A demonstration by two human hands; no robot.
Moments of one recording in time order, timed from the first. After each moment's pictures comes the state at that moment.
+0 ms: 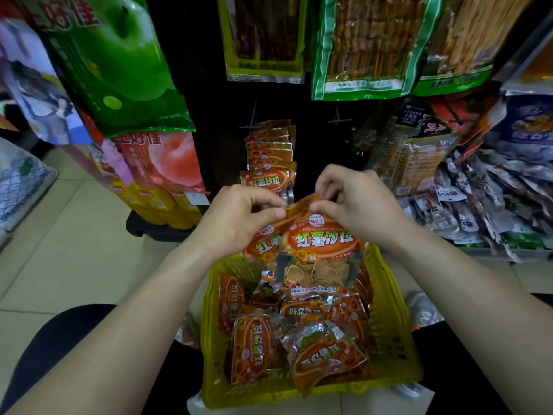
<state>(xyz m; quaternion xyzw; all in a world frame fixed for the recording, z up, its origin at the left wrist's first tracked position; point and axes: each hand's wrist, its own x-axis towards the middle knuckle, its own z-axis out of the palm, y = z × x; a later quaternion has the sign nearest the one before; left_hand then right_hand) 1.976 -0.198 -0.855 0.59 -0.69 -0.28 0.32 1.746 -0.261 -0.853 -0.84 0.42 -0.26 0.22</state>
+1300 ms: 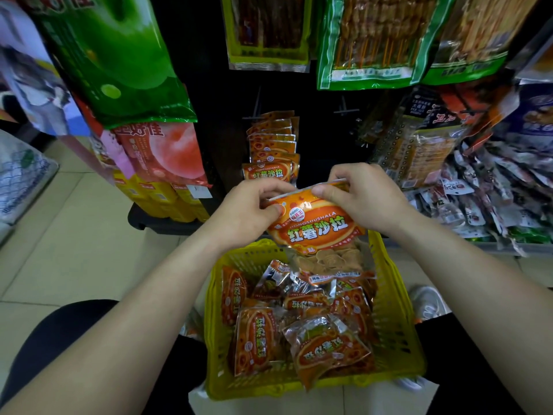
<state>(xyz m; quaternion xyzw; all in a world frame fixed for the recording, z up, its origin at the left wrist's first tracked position) 1.969 -0.202 -0.860 0.59 -0.62 -0.40 0.32 1.746 -0.271 -0.859 -0.83 0.46 -0.22 0.23</state>
